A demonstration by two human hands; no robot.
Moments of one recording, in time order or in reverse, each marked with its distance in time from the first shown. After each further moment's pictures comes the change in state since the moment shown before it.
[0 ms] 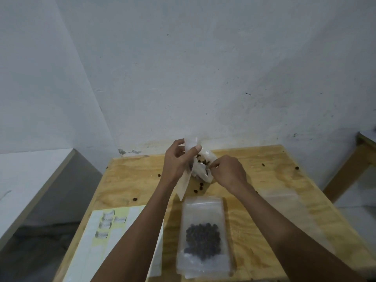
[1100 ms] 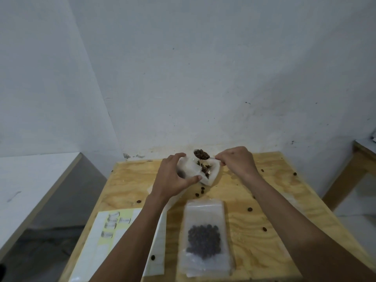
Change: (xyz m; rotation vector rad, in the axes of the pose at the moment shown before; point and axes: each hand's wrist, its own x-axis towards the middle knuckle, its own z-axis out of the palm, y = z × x) left_hand -0.023 -0.015 -0.032 0.707 -0.032 0.260; right_hand -0.001 -0.009 -0.050 0.414 0.063 0.043
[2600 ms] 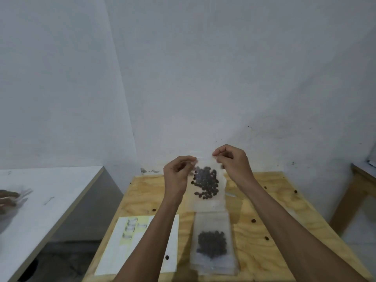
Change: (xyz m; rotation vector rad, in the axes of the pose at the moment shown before) left_hand -0.018 0.080 -0.056 -0.842 0.338 -0.088; right_hand -0.049 -0.056 -0.011 0.317 0.001 -0.362
